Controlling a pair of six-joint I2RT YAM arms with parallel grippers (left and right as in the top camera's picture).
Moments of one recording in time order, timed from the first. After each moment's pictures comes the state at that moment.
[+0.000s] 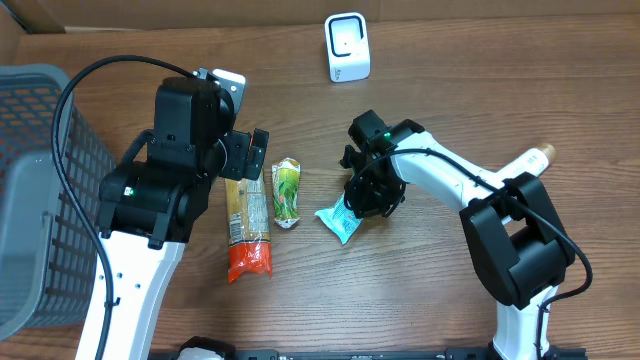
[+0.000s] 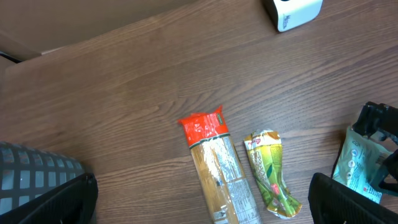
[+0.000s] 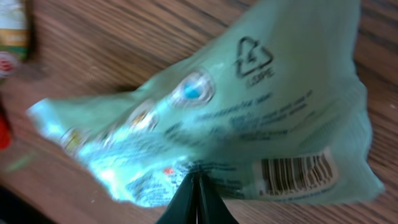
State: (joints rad) left arm -0.24 1.27 1.48 -1.03 -0.20 0.09; right arm 0.55 2.05 1.41 -0.95 -0.36 0.16
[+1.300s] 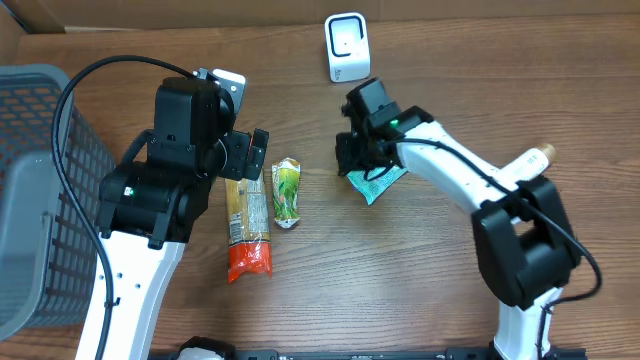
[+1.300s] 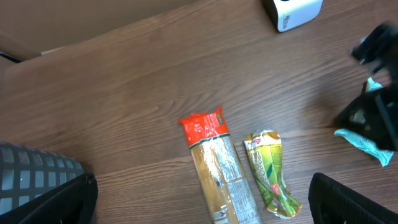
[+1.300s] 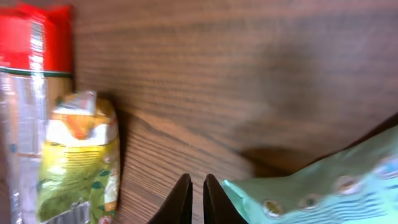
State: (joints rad) left arm -0.24 1.27 1.48 -1.03 -0.20 0.09; right arm 0.53 2.03 1.49 -0.64 -0.27 0.46
